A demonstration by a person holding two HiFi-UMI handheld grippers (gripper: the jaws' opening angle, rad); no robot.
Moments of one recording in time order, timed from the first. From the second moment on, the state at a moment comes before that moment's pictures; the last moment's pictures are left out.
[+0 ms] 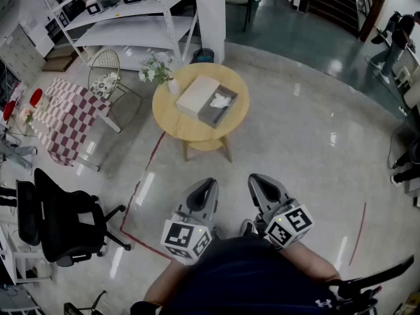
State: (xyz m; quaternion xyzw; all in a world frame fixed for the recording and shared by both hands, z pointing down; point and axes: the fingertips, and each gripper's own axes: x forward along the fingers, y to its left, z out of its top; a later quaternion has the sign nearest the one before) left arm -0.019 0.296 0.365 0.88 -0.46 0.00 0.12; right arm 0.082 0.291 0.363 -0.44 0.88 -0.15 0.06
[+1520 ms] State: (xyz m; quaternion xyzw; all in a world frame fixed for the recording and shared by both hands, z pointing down) left arm 0.078 0.289 0.379 0.86 -0.50 0.03 0.12; right arm 0.169 0.273 0.383 -0.39 0.90 -0.18 0.07
